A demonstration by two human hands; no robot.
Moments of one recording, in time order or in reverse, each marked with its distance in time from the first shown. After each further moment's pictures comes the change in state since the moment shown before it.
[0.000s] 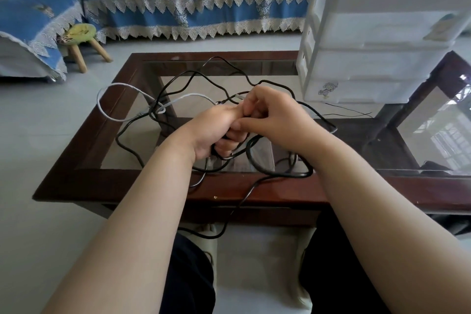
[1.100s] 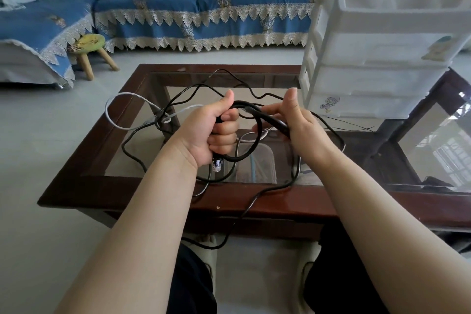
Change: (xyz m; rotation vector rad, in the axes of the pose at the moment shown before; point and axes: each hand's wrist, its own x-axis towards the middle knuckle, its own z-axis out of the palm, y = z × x) left_hand -0.007 0.009 -0.013 -0.406 0.041 0.032; right_hand -0.010 0.009 -0.008 0.273 0.159 0.179
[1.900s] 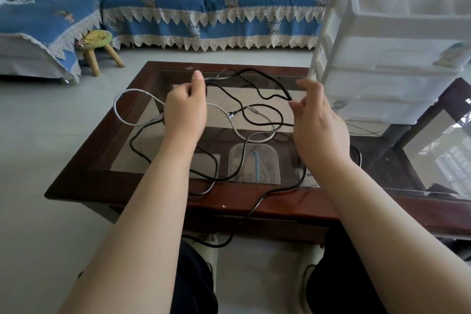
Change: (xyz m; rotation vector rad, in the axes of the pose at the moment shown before) left_hand 0.000 0.010 -0.025 0.564 0.826 0.464; right_hand 0.003 0.006 0.006 -0.785 0.469 -0.287
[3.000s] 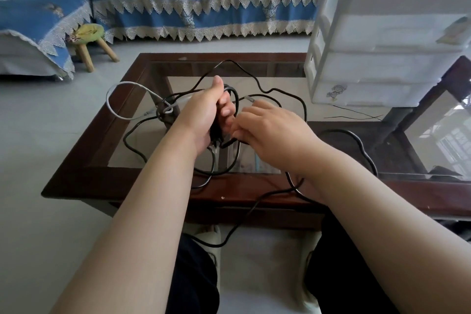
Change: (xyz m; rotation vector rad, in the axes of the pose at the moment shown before) left_hand -0.016 0.001 0.017 -0.452 -0.574 -0.316; right_hand -0.009 -0.023 0.015 0.074 -0.339 -0.643
